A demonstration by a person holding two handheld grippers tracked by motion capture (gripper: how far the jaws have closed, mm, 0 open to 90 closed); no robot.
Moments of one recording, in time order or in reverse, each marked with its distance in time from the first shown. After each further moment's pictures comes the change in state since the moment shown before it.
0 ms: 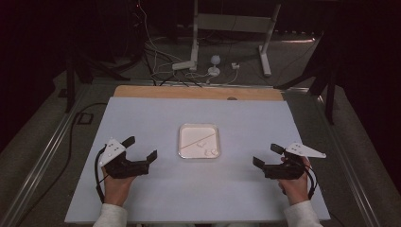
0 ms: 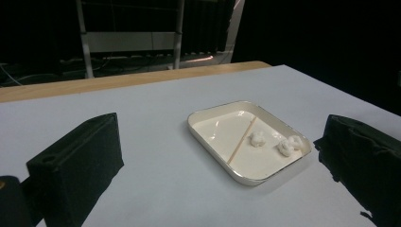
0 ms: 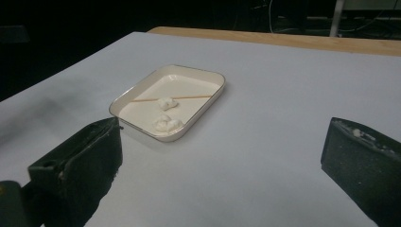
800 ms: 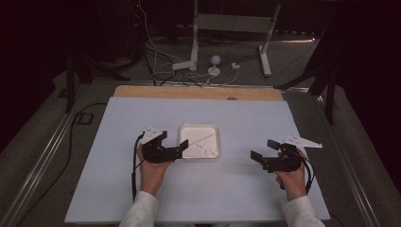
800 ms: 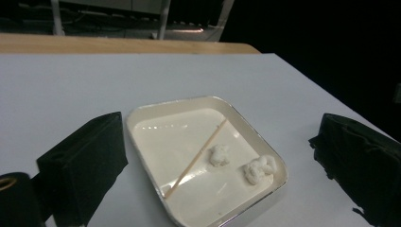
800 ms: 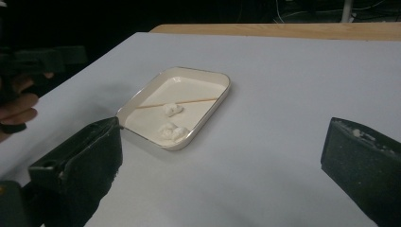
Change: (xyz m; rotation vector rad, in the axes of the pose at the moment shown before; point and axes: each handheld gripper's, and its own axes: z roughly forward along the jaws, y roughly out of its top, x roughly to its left) left arm -0.039 0.018 0.084 0.102 -0.051 -0.158; right arm -0.007 0.016 0.014 0.043 0.034 0.081
